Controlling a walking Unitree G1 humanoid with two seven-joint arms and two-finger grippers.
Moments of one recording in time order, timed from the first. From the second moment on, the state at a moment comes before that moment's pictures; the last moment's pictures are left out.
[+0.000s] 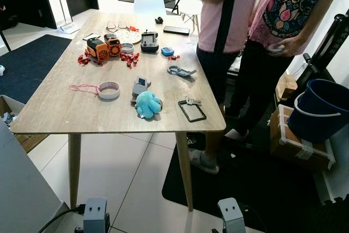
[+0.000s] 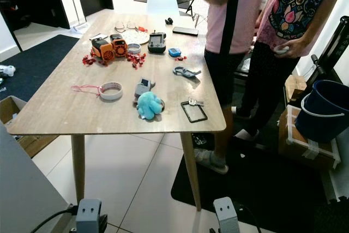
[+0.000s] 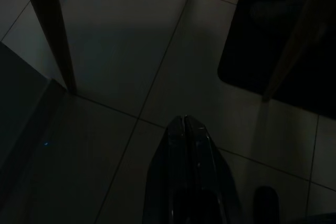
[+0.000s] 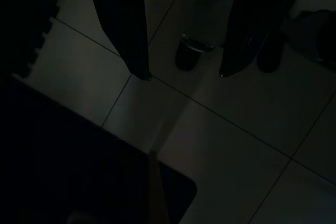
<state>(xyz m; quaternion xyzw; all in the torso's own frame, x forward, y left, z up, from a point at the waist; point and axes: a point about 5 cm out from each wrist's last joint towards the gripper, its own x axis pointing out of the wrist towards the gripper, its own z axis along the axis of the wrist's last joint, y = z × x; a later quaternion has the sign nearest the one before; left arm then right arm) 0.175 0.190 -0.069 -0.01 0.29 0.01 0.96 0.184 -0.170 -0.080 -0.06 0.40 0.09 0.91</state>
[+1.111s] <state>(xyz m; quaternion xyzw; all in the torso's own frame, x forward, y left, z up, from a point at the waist) 0.171 0.194 -0.072 -0.03 0.31 0.02 0.95 0.182 -0.166 -0.082 -0.05 0.41 0.10 0.91</state>
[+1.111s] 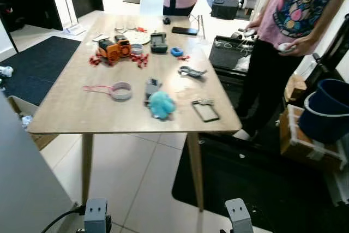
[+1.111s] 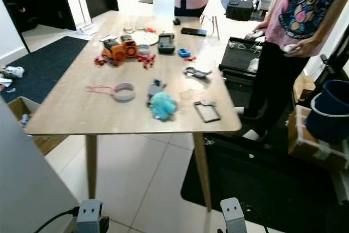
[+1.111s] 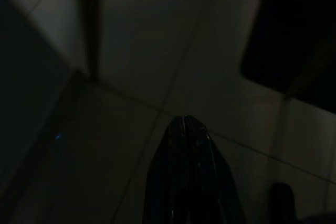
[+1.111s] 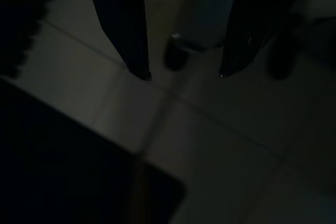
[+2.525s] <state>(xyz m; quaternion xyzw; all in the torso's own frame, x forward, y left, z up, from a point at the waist) 0.173 0.189 -0.069 -0.03 0.29 -0.01 0.96 0.181 -0.168 -0.082 -0.06 0.40 0.10 0.91</state>
